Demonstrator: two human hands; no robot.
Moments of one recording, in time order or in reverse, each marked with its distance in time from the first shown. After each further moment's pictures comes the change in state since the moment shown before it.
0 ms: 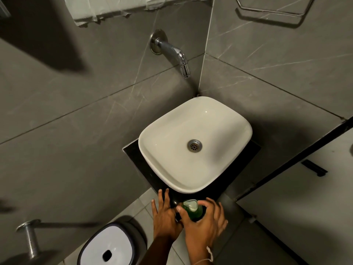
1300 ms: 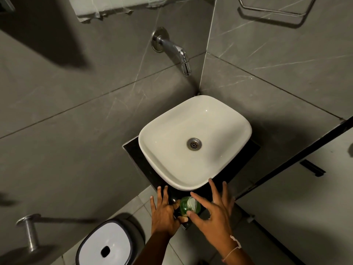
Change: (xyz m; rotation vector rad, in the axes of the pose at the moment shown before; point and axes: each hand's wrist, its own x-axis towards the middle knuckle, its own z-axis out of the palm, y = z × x) left_hand 0.005 -0.006 0.005 0.006 -0.027 0.035; right_hand 0.047 0.034 -0.038 -0.128 -0.399 -0.458
